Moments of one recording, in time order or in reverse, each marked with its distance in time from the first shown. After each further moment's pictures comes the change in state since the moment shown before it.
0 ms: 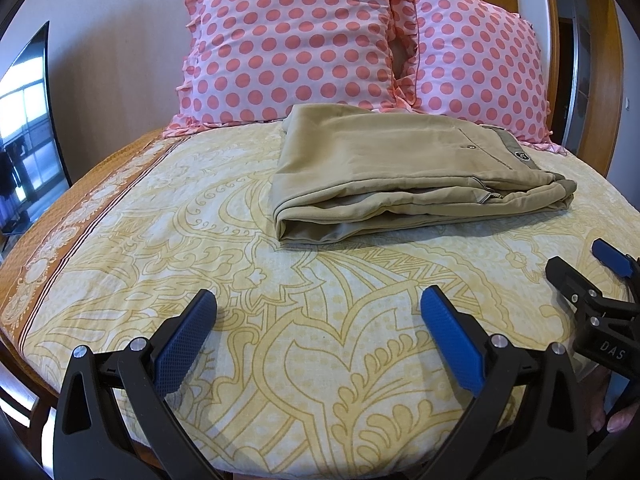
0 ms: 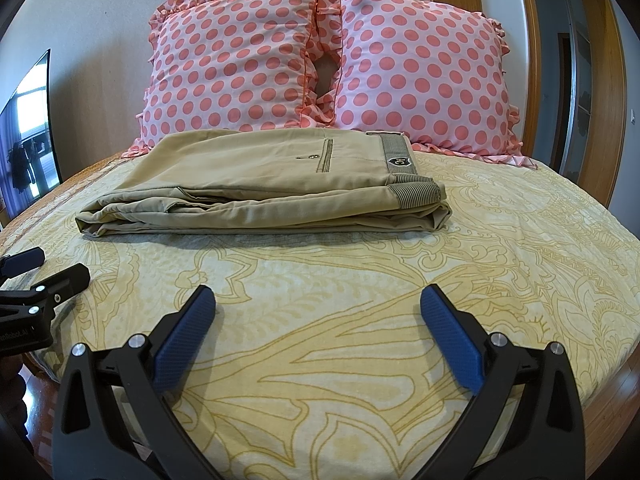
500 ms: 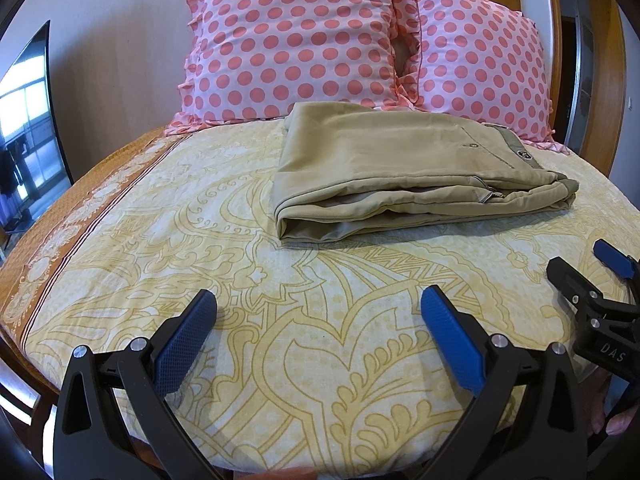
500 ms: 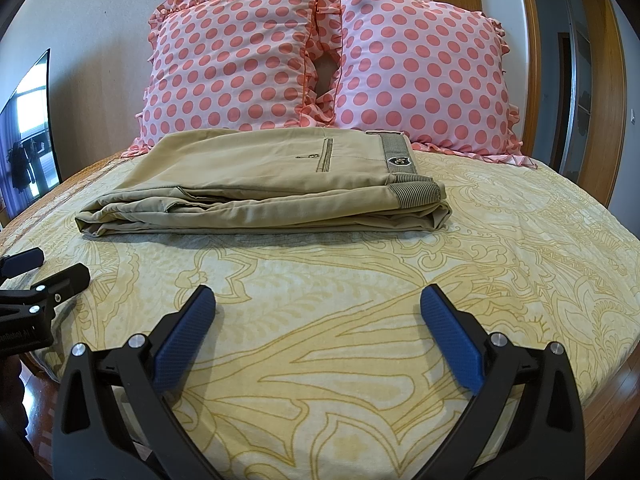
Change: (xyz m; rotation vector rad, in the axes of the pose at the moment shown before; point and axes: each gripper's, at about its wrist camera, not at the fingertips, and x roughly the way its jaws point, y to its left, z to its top) left arm -0.001 -0.001 0.001 -0.003 0.008 0.012; right arm 0.000 0.000 0.000 0.000 0.001 0.001
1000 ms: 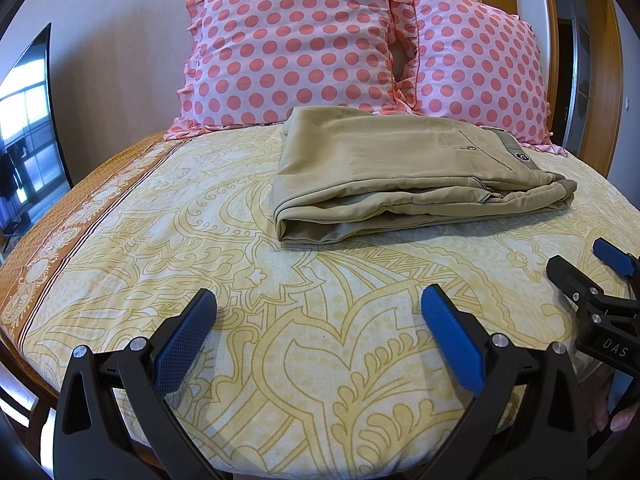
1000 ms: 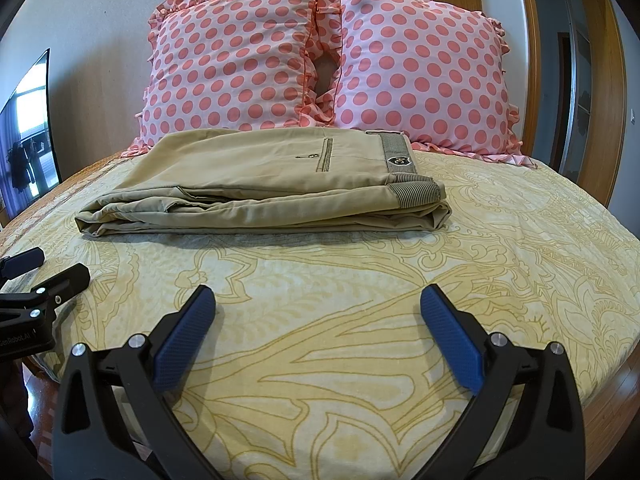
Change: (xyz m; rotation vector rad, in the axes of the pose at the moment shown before) left arm 0.001 0.001 -0.005 0.004 -0.022 -0.008; right arm 0.000 0.000 0.000 0.000 0.000 0.000
